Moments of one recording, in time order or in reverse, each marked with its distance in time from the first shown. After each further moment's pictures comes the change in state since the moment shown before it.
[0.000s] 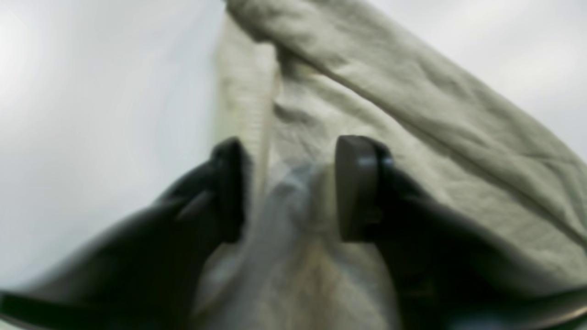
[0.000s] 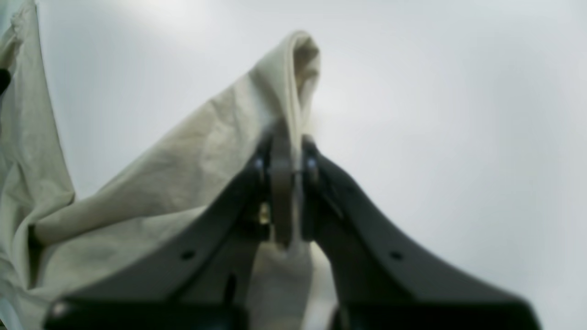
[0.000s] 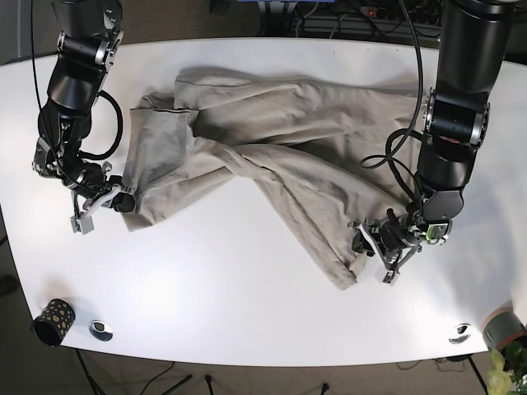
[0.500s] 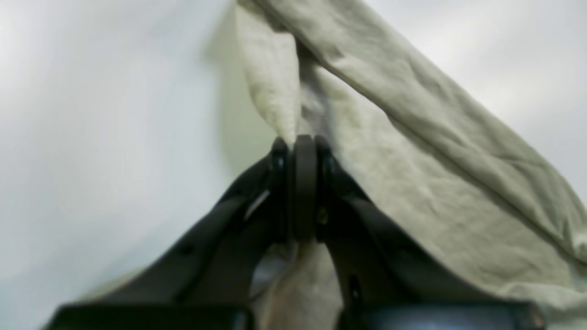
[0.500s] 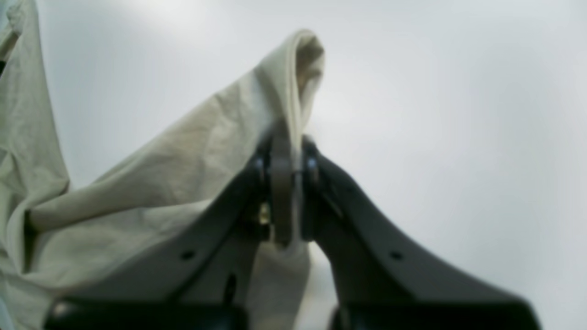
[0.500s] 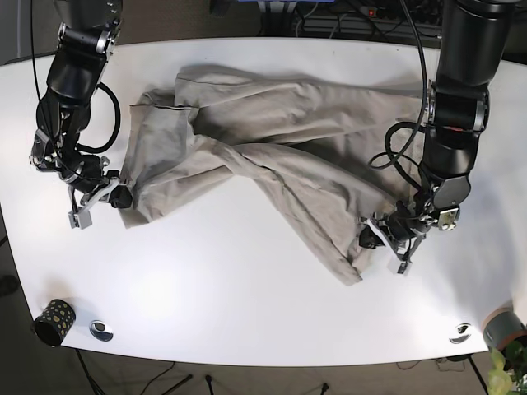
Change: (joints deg) left arm 4.3 -1.6 -9.4 2.4 -1.1 -1.8 -0.2; right arm -4.3 0.1 0.1 7.2 0.5 -0.1 -0.3
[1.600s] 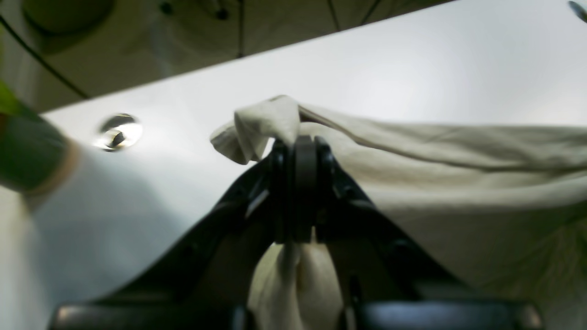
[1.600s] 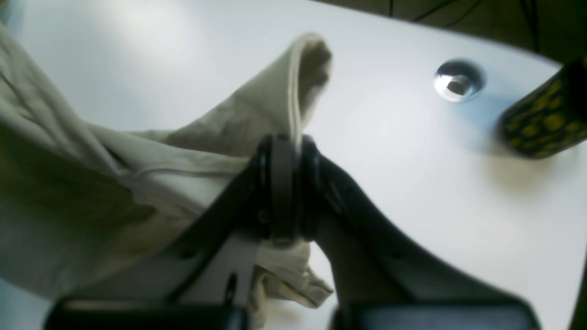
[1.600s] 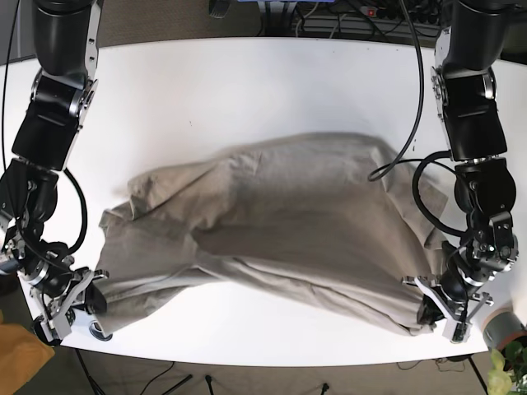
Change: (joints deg) left arm 4.0 -2.7 -19.6 50.3 6.8 6.2 23.8; right arm 25.4 6.1 -9.4 9.7 -0.6 0.0 -11.6
